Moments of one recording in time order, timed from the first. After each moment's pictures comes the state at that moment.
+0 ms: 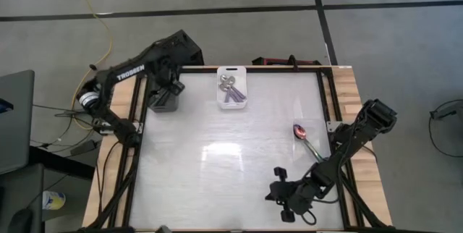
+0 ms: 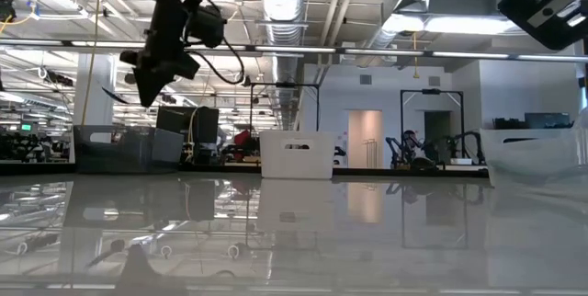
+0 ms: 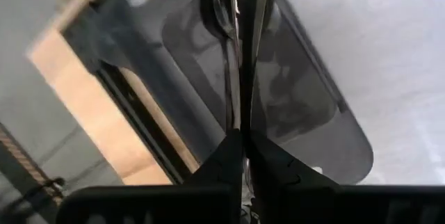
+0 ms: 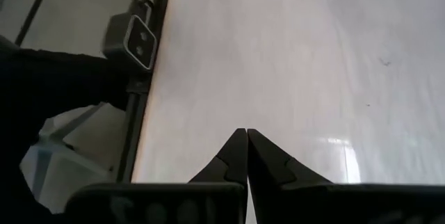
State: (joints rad) left arm 0.78 1.56 1.31 -1.30 -0.31 -0.21; right arm 0.78 1.62 0.97 -0.15 0.38 0.65
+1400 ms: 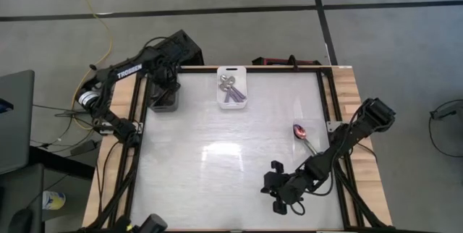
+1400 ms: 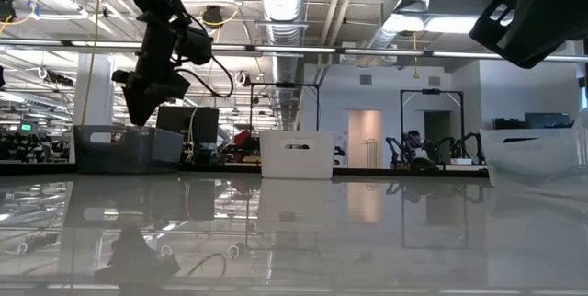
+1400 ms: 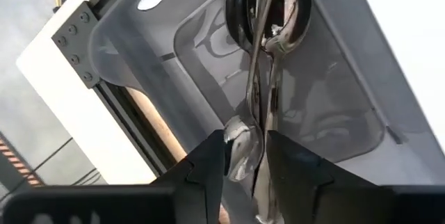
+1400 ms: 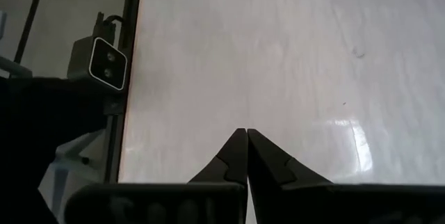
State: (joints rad) left arm 0.92 1.55 1.17 -1.10 -0.32 -0.08; right arm 0.68 1.62 0.97 -0.17 0.31 0.72
